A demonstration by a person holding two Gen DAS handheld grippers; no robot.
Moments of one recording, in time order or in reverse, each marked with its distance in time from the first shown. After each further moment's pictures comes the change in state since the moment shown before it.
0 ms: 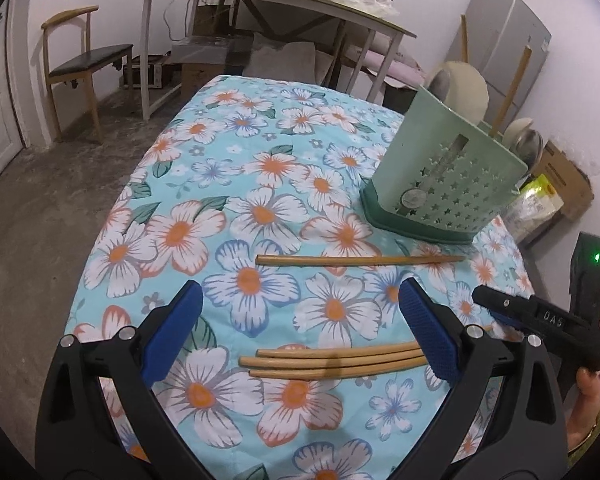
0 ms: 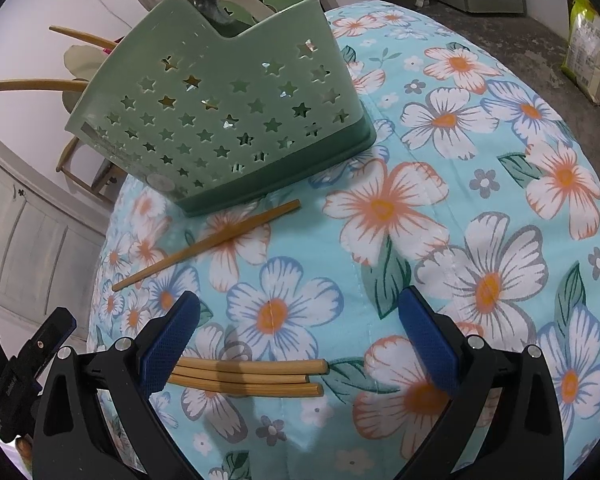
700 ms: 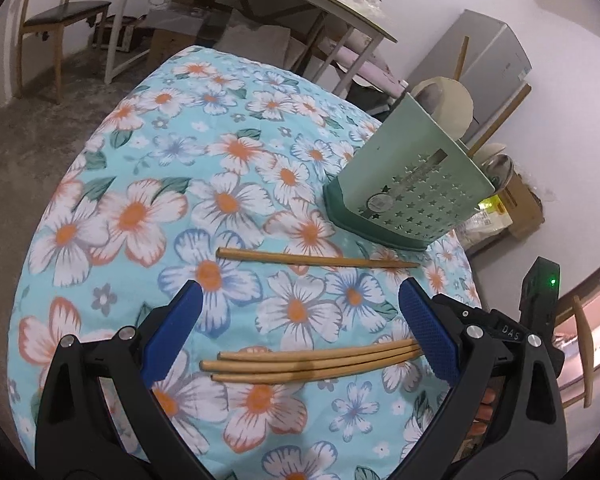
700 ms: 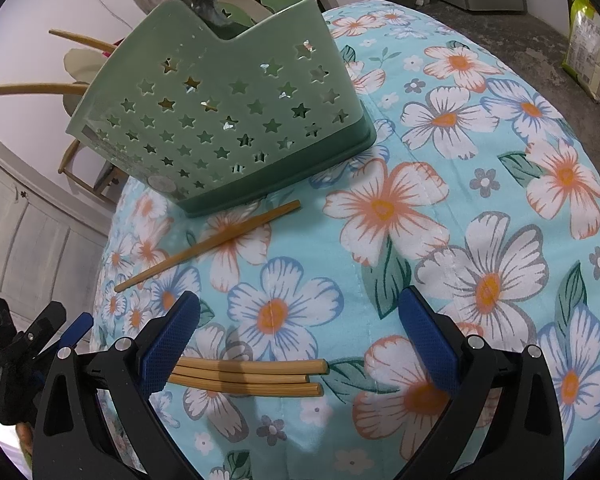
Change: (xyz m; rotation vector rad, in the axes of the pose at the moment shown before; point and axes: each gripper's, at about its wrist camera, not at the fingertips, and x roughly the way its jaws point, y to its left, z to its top) left arm 0.017 0.013 0.006 -0.074 0.059 -0.231; right arm 0.000 -0.002 0.001 0.009 0.002 0.018
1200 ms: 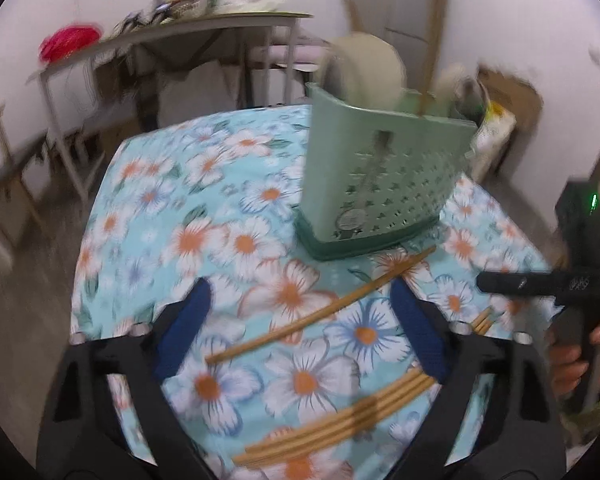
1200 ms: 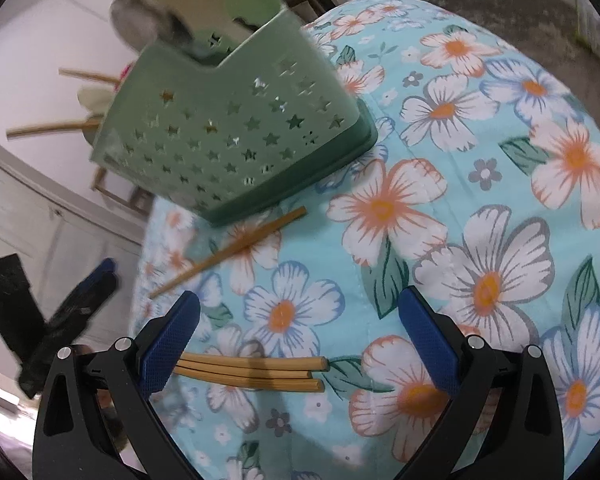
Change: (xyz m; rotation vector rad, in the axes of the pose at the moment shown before) left arm 0.032 -0.068 0.027 0.520 0.004 0.123; right arm -0.015 -0.033 0.004 0.074 0.006 0.174
